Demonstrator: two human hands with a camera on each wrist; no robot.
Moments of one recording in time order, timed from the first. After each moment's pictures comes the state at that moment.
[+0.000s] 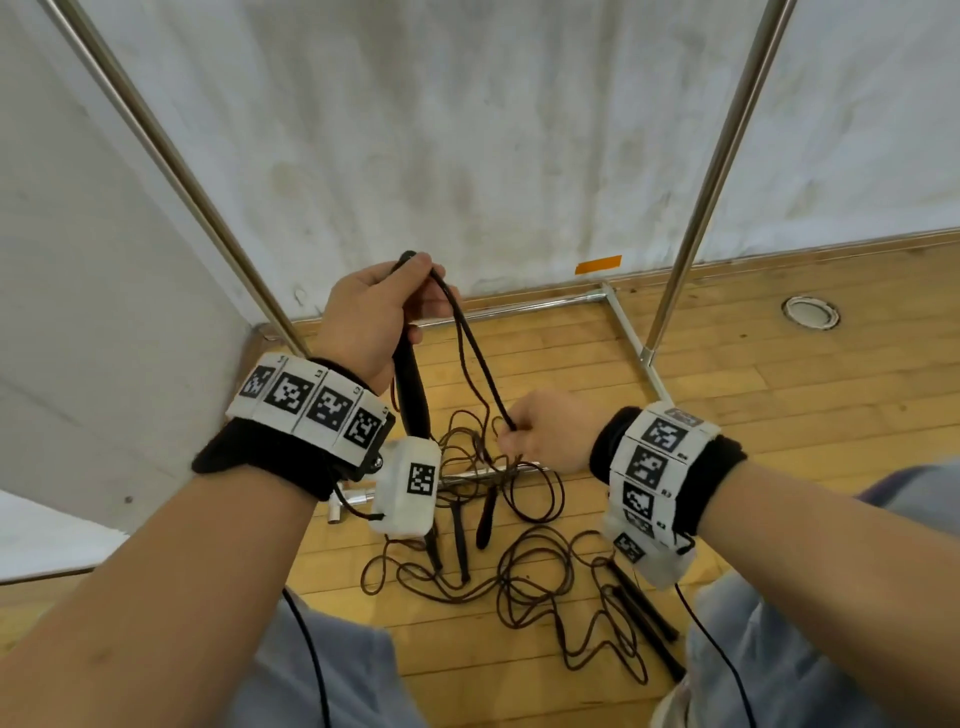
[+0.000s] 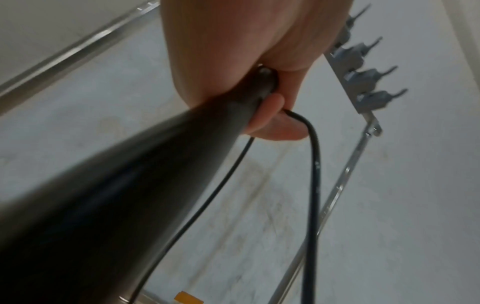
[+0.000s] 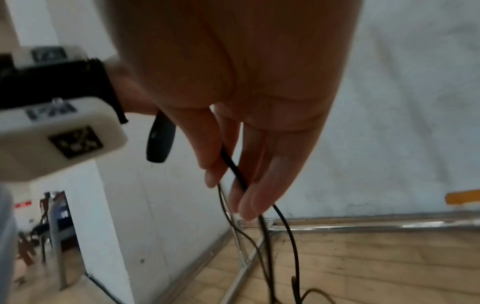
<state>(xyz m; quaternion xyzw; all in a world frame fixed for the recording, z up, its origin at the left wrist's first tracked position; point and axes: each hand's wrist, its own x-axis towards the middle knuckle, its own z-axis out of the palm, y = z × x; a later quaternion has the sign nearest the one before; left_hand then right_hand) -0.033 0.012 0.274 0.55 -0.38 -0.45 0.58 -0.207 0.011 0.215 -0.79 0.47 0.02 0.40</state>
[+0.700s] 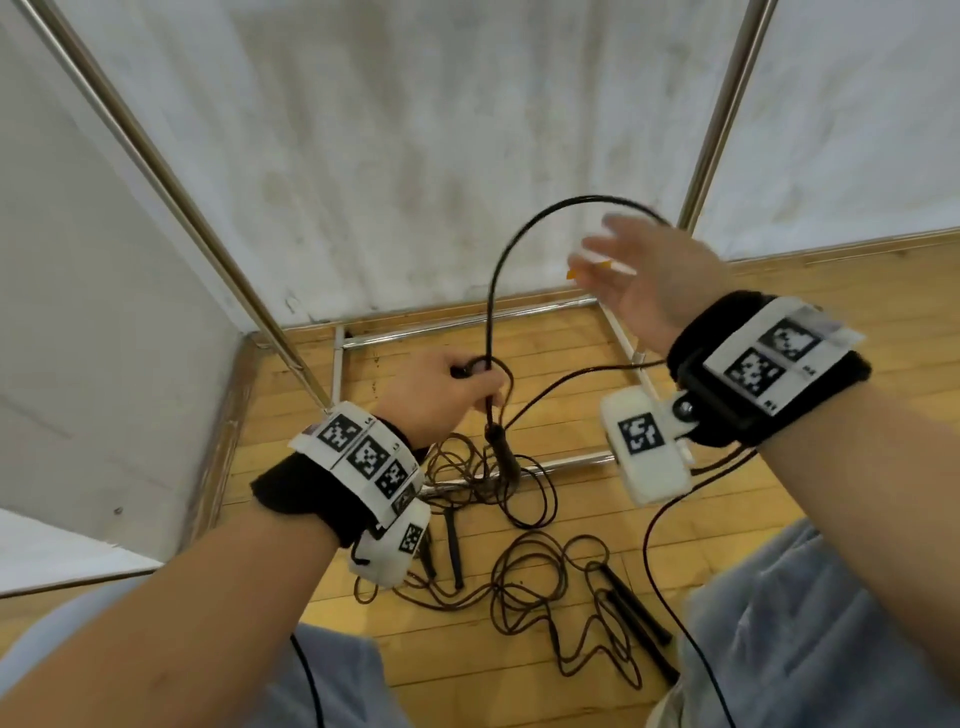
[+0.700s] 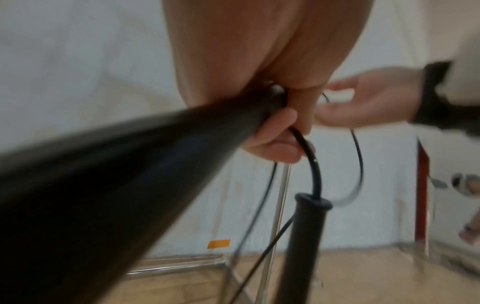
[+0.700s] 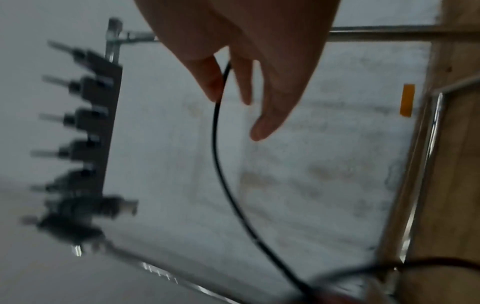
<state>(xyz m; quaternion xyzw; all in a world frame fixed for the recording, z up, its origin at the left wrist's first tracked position) -0.062 0.025 0.230 0.63 -0.62 -0.36 0.31 -0.261 -0.041 0.292 -0.32 0.38 -0.54 0.68</state>
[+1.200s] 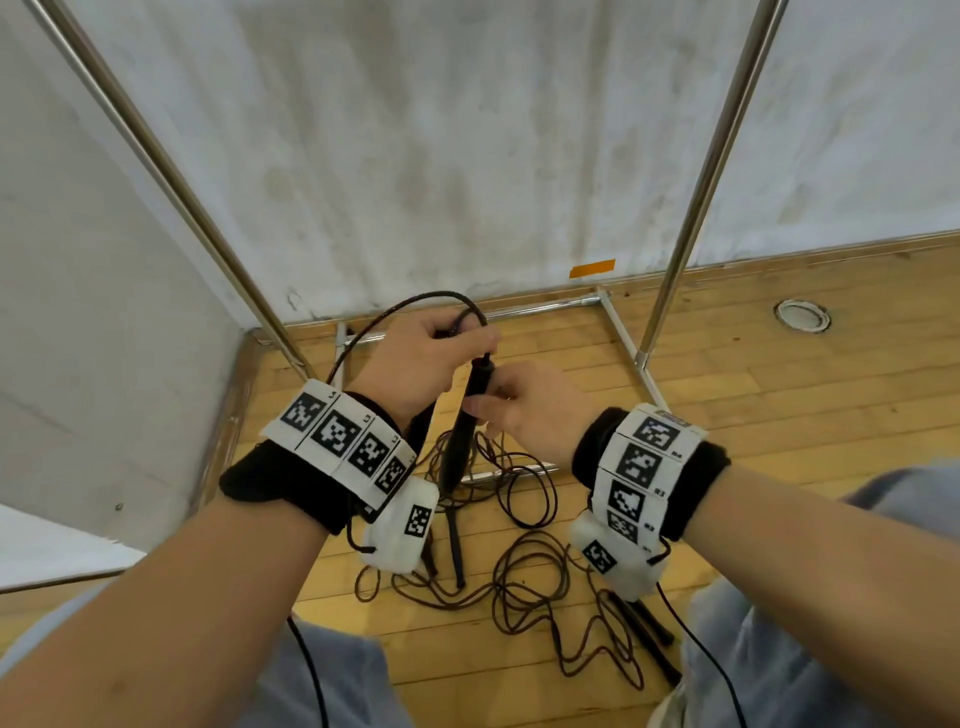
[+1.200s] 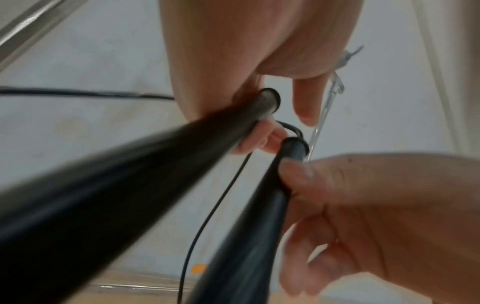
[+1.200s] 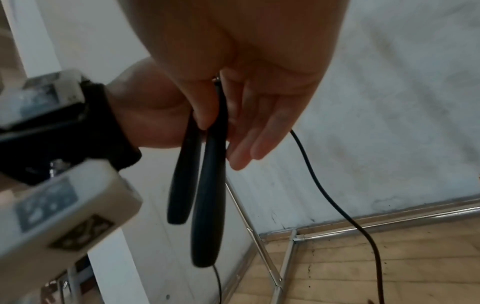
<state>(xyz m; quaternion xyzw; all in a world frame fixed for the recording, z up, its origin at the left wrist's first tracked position) -0.054 0.016 0.250 0.58 -0.56 -0.41 0.43 -0.196 0.014 0.226 -0.75 0.45 -0.18 0.44</state>
